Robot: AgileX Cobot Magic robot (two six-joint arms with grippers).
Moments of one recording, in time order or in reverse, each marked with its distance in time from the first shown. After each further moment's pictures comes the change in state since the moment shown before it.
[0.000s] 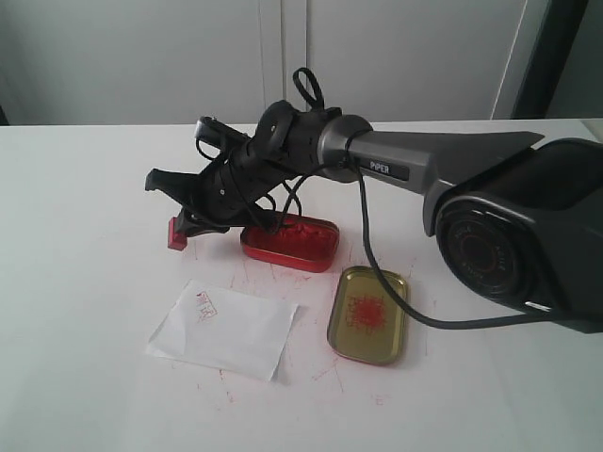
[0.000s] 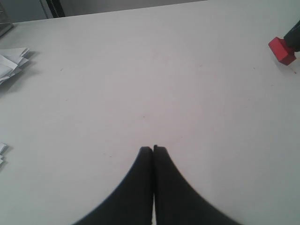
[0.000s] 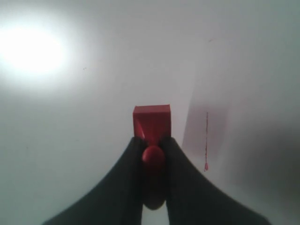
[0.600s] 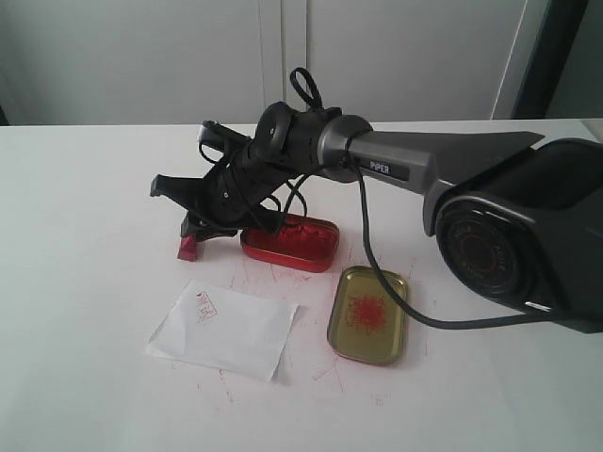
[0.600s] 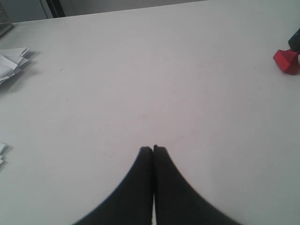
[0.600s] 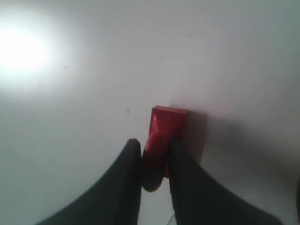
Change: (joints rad) left arm 0.000 0.000 0.000 0.000 0.000 0.000; right arm 0.000 0.000 0.000 -0.079 0.015 0.055
